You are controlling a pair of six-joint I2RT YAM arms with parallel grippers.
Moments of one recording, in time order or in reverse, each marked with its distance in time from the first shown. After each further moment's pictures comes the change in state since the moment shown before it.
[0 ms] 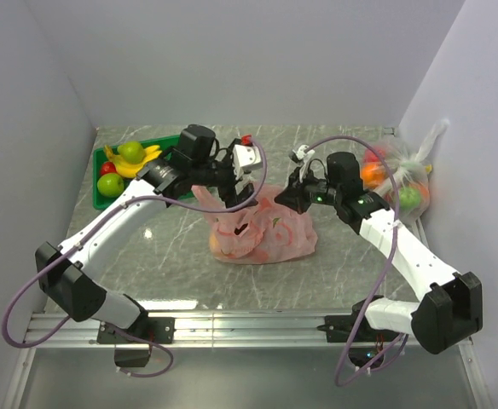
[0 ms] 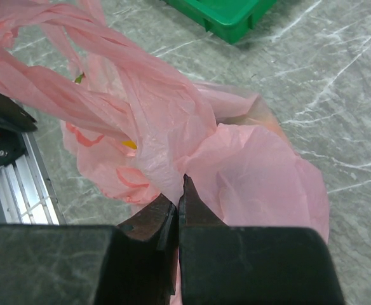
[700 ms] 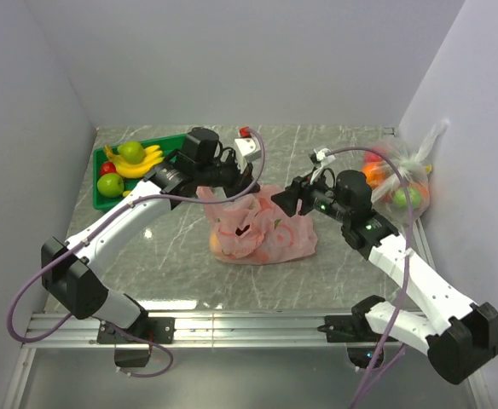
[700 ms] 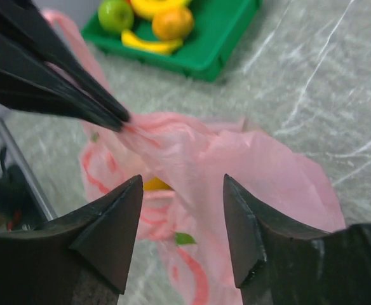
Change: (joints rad) left arm -0.014 0.022 -0.055 0.113 0.006 -0.230; right arm 0.057 -0.180 -0.142 0.182 0.241 0.302
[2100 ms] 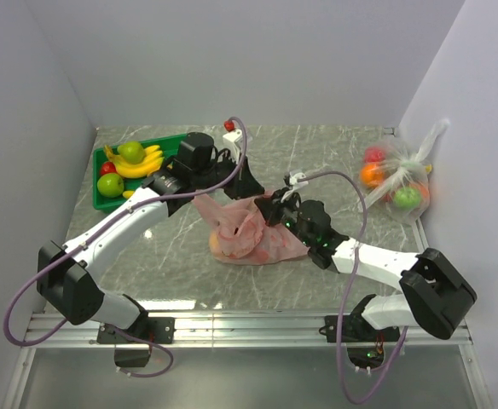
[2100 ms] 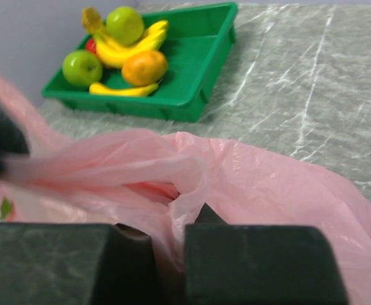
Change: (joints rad) left arm 0.007 -0.045 -0.103 0.193 -0.019 -0.557; right arm 0.277 0.279 -0.274 0.731 0.495 0.117
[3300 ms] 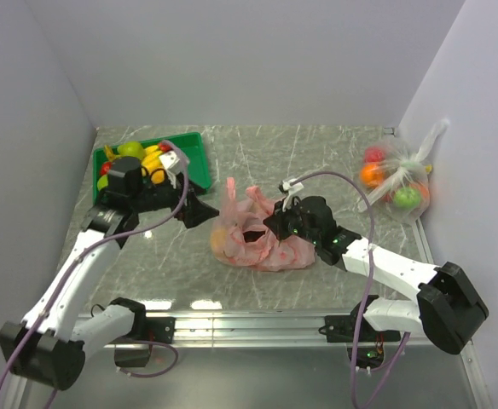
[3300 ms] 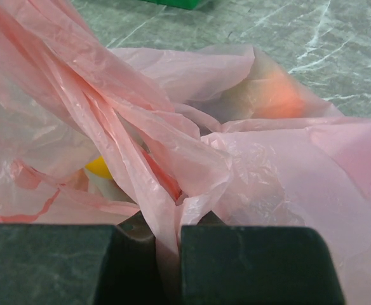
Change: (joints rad) left arm 0.360 -0.444 -0.316 -0.057 0.285 0.288; right arm -0.049 -0.120 0.032 -0.463 -0.205 -0.104
